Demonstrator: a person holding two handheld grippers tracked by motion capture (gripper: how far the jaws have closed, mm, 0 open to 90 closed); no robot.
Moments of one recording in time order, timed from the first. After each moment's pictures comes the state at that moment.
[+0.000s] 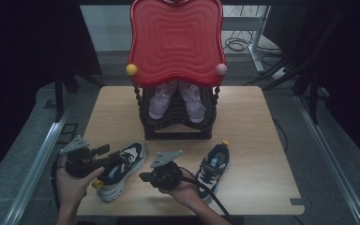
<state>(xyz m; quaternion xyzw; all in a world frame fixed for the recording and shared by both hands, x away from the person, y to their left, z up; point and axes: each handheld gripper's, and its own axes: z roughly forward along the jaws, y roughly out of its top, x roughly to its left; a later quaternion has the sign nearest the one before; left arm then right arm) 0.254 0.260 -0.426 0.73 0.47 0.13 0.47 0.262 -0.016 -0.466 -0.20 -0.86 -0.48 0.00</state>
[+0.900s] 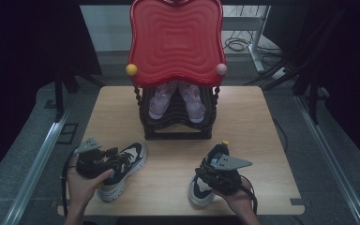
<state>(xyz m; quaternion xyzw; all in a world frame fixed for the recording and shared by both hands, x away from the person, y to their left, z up) 0.260 0.242 -0.439 0.76 0.46 0.12 0.45 0.245 -0.172 -0.467 -0.31 -0.81 -0.49 -0.09</state>
